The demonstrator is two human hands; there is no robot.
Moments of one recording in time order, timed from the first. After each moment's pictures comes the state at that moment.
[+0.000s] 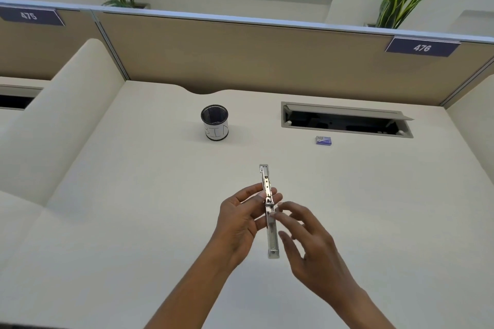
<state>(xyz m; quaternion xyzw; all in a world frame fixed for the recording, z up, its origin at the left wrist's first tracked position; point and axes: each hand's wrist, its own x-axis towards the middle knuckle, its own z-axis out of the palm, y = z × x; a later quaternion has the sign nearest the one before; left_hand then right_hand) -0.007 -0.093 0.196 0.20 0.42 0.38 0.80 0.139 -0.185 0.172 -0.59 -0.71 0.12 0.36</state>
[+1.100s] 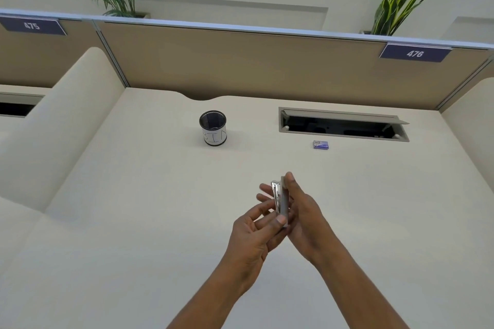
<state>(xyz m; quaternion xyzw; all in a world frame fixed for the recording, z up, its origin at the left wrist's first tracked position) 0.004 -0.126 0.193 0.23 0.36 0.36 0.83 0.133 -0.125 0.204 -0.52 -0.15 0.65 0.54</state>
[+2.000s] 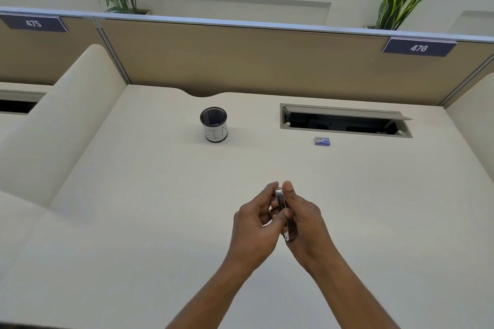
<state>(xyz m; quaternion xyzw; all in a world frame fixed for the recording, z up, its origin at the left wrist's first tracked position) 0.012 -0.123 0.184 0.55 0.48 0.34 0.60 0.124 -0.140 0.194 -0.53 -0.14 0.61 0.57</state>
